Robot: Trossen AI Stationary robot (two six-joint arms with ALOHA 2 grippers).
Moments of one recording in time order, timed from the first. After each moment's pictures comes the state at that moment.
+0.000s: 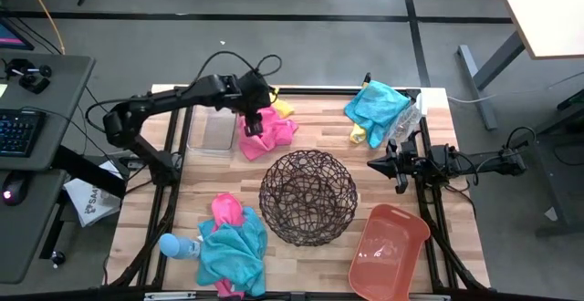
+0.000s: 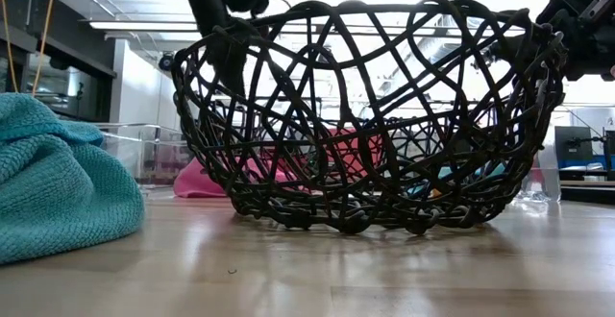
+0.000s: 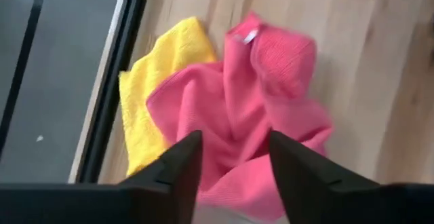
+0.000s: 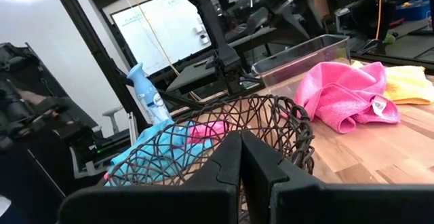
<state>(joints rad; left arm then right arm) 0.46 1.58 1.34 -0.88 -0.12 0.28 0.13 0.01 0.01 0.04 0.14 0.39</state>
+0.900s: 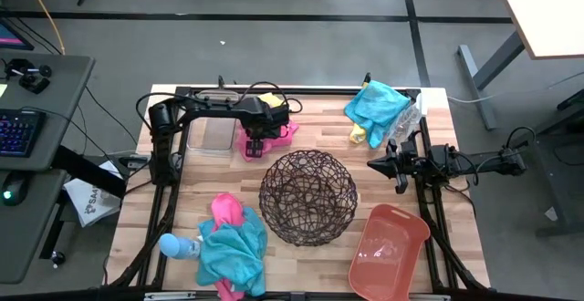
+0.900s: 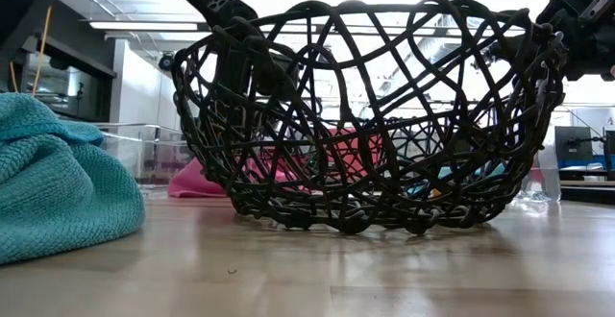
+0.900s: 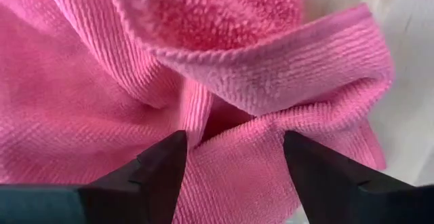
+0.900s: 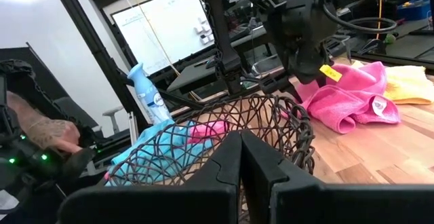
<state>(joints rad) 0.37 1.96 1.34 -1.00 -0.21 0.41 0.13 0.01 0.01 0.04 0.14 0.39</state>
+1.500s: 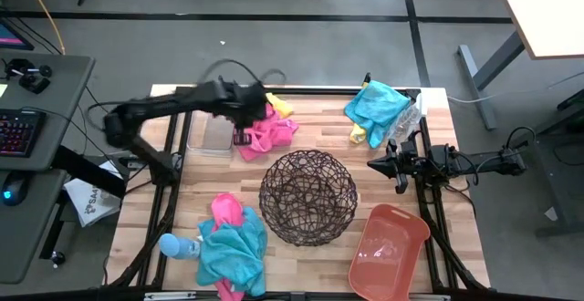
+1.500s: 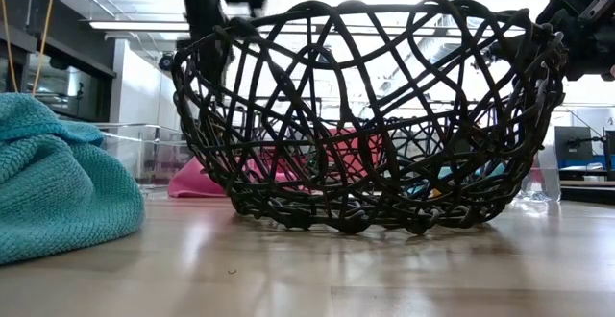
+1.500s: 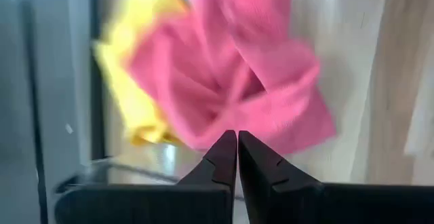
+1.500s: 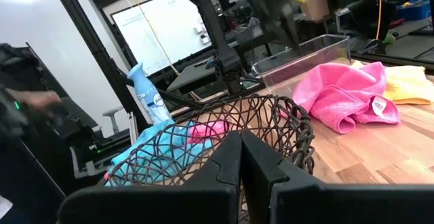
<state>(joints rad) 0.38 1.55 1.37 -1.08 -0.21 0.37 0.13 0.01 0.01 0.04 0.14 0.39</state>
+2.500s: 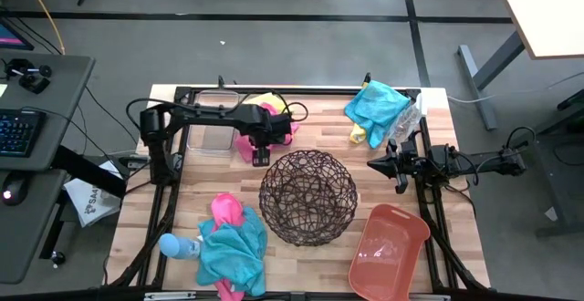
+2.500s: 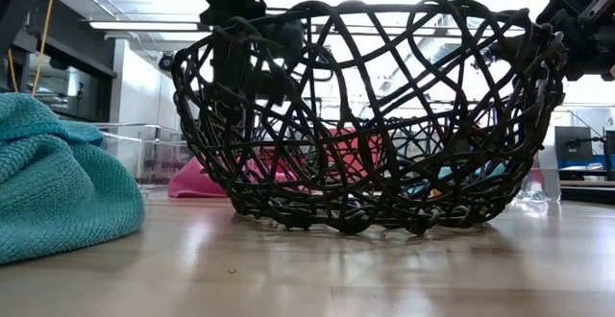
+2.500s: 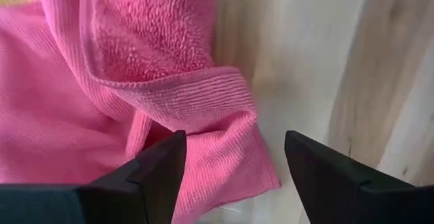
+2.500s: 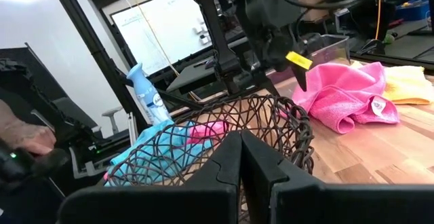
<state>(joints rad) 0.25 1.87 1.35 -1.00 -0.15 0.17 0.13 0.01 0.01 0.04 0.14 0.39</state>
